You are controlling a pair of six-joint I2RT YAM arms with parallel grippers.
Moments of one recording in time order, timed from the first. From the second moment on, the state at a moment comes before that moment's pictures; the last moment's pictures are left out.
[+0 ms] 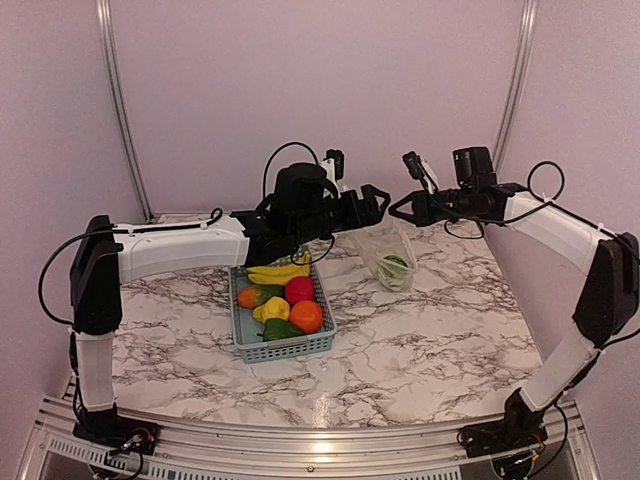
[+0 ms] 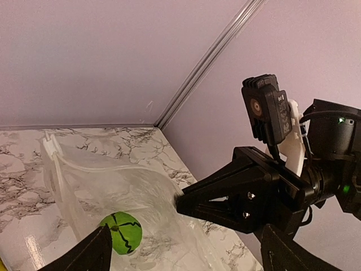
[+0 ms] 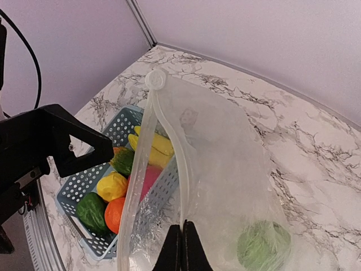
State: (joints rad) left arm -0.96 2.03 1.73 0.18 -0.12 -0.64; right arm 0.30 1.59 1.39 -0.37 -0.67 0.00
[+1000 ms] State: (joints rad) left arm -0.97 1.60 1.26 -0.04 -0.50 -0.19; right arm 0.15 1.72 1.26 -0.23 -0.66 -0.06
